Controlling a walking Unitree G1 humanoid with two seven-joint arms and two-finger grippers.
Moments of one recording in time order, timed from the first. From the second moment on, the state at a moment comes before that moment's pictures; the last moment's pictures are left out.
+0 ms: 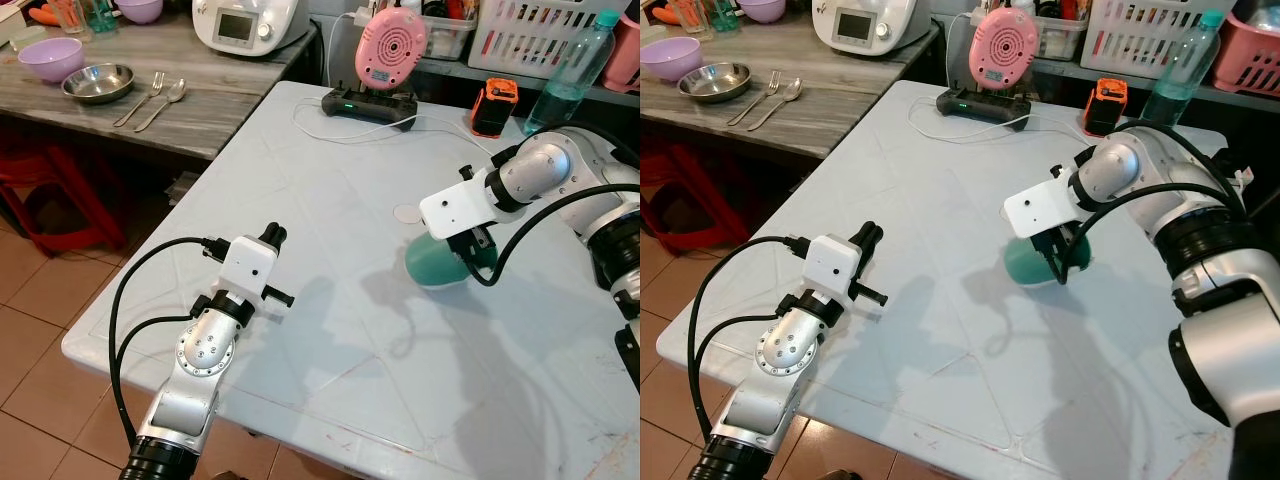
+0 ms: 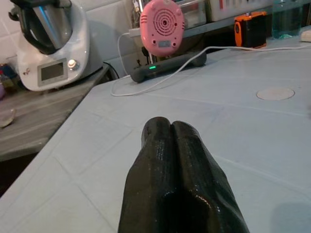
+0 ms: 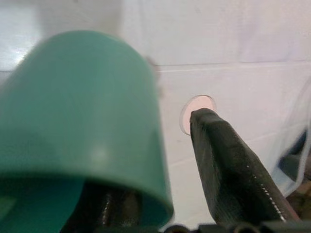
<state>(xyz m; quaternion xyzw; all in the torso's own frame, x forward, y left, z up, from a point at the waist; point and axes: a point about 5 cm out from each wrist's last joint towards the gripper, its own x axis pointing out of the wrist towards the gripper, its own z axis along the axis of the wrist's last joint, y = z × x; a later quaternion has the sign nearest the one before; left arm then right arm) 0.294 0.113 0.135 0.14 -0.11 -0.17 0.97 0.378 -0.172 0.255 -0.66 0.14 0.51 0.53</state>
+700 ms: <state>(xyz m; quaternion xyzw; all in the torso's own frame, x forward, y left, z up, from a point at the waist) 0.294 0.114 0.133 0.13 -0.10 -0.17 0.97 0.392 -0.158 0.271 -0.67 0.07 0.45 0.58</state>
